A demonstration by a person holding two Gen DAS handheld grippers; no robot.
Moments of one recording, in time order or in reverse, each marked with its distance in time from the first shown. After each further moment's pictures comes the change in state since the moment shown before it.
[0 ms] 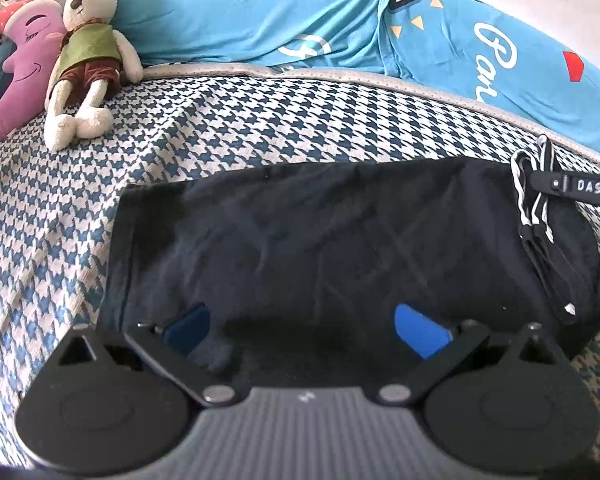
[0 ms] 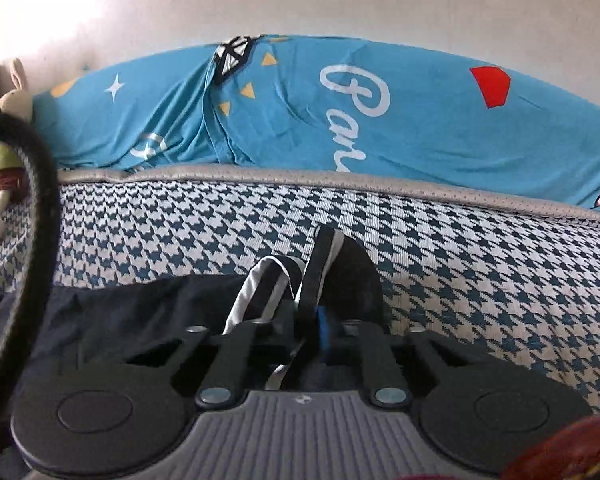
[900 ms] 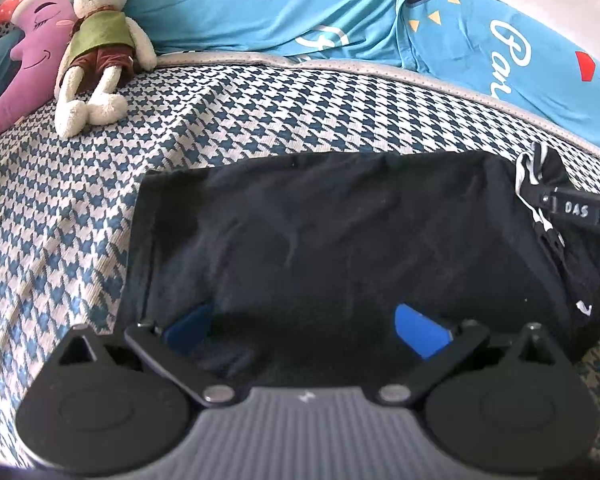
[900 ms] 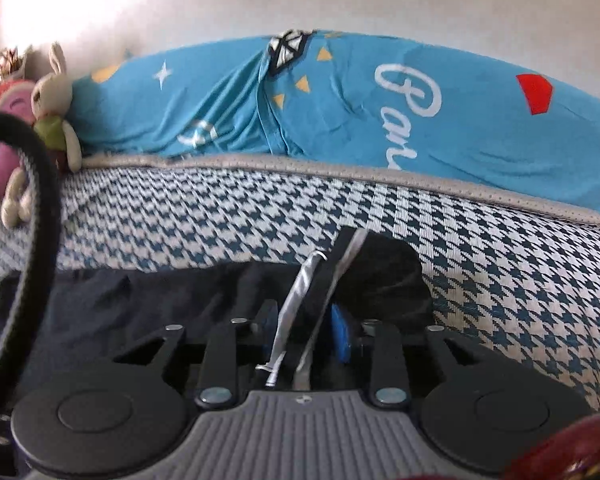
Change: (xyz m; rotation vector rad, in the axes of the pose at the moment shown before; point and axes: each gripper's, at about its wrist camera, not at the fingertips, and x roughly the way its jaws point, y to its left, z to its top) left arm 0.001 0.015 -0.003 -0.012 0.023 0.010; right arm -0.007 0.029 0.001 -0.045 0.008 0.095
